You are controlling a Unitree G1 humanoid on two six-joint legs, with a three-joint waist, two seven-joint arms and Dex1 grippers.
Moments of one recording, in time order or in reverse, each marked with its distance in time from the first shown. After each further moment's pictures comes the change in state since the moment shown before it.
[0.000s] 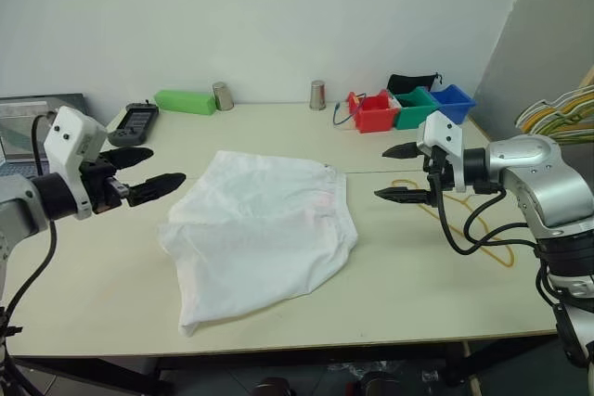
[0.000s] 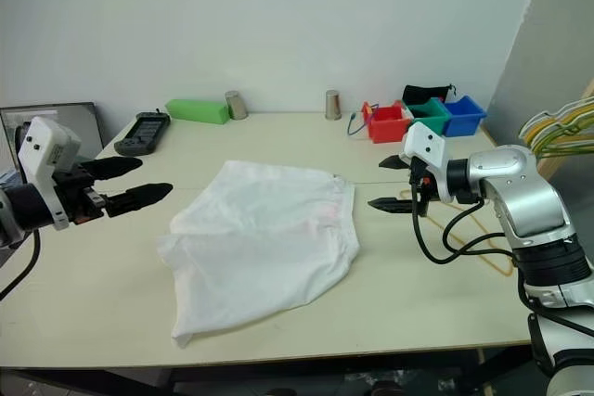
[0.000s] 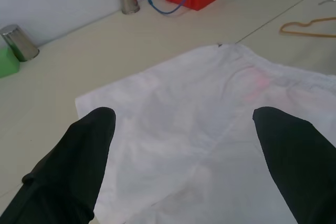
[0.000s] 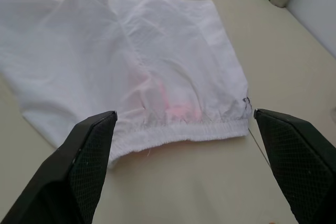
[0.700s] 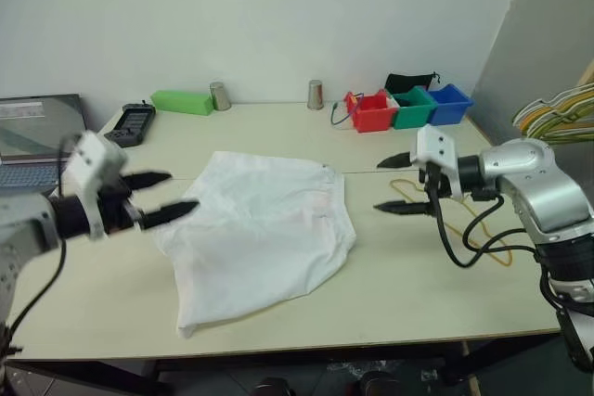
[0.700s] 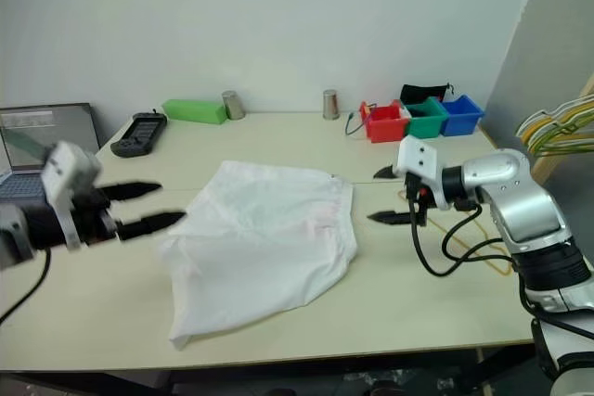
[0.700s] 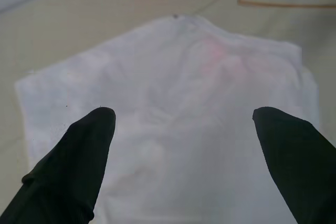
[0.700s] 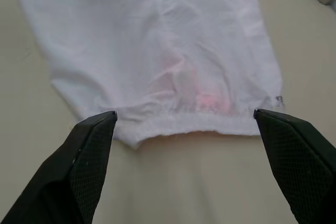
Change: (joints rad) left arm 0.304 0.008 -0.029 -0.218 -0.036 0.022 -0.138; right arm 0.078 -0.033 0.112 -0.056 -0.058 -0.160 0.099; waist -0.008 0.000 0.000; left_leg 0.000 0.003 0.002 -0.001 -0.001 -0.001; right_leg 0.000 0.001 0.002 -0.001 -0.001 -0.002
